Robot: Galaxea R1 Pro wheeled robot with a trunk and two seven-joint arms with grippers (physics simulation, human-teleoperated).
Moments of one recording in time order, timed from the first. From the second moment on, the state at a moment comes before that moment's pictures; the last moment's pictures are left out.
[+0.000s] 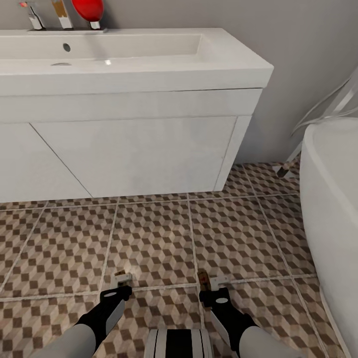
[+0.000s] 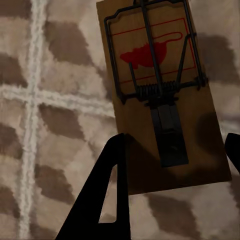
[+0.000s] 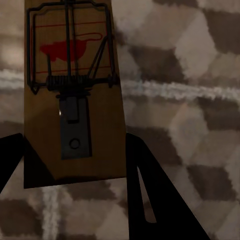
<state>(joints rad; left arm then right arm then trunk) -0.63 -0.04 -0.10 -0.34 0.23 0.12 0.36 -0.64 0.17 0.15 -0.26 0.04 0.06 -0.24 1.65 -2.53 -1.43</state>
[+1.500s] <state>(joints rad) -0.63 -0.03 -0.10 -0.35 0.23 0.12 0.38 -0.64 0.17 0.15 -0.26 0.04 0.03 -0.24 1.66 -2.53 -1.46</state>
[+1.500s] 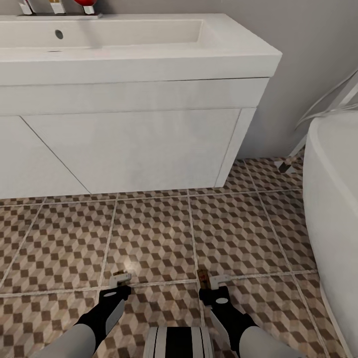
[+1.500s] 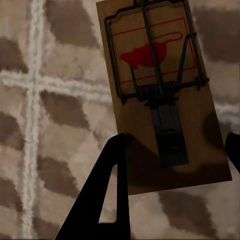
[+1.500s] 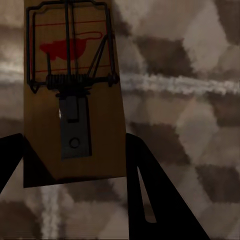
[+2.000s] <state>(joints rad) -0.63 -0.03 -0.10 -0.35 0.23 0.12 0.38 -0.64 0.17 0.15 -0.26 0.04 0.03 -0.24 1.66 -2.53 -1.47</state>
